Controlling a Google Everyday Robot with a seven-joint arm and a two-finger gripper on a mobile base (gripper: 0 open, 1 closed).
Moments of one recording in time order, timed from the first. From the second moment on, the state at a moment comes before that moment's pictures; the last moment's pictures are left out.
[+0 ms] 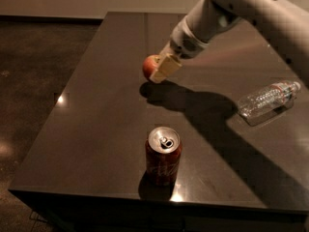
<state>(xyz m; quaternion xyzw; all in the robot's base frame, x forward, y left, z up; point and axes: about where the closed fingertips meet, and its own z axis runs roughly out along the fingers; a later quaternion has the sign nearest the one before) 0.627 -0.023 0.894 -0.59 0.74 0.17 0.27</state>
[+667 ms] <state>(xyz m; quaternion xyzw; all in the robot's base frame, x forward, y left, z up) 0.567 -0.069 0.900 -0.66 0.67 0.18 0.28</state>
